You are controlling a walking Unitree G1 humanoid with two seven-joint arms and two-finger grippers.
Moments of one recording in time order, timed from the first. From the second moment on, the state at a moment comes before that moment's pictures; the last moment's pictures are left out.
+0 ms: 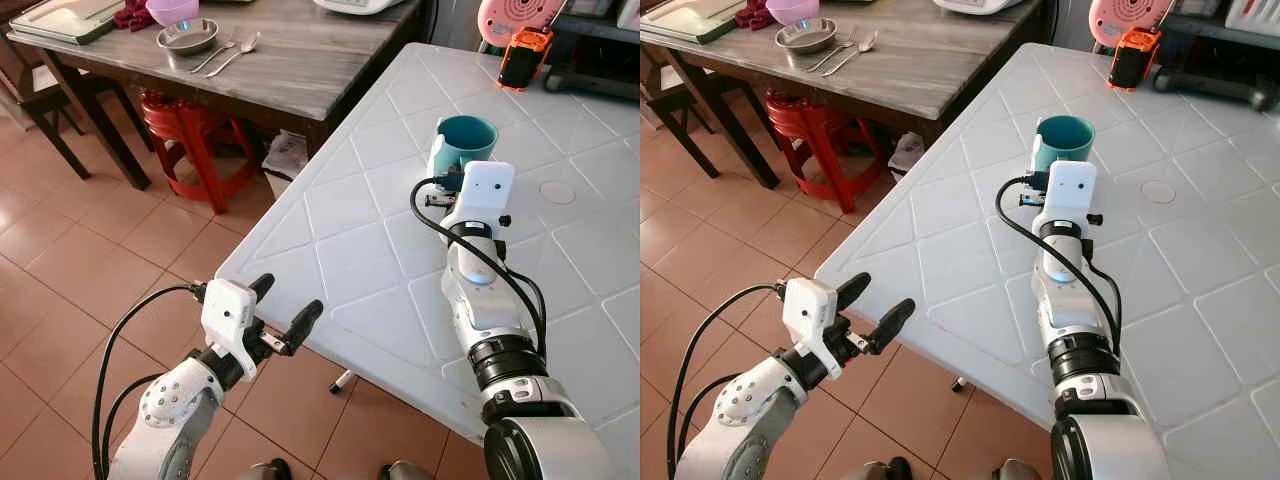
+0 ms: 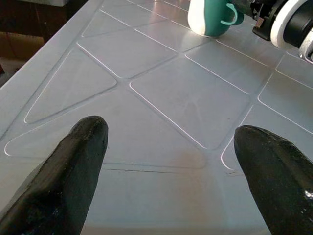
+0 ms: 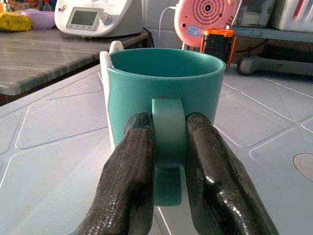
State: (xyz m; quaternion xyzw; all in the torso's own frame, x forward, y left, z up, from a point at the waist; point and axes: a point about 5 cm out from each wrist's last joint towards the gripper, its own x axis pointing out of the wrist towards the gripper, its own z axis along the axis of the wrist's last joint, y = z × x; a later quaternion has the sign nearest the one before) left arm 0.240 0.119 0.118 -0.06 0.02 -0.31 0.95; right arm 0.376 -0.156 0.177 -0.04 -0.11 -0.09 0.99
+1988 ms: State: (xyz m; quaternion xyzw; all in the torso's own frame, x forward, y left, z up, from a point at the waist) left arm 0.286 0.131 0.125 -0.05 -0.01 -0.14 0.99; right arm 0.285 -0.162 0.165 -0.10 -0.11 -0.04 0.99
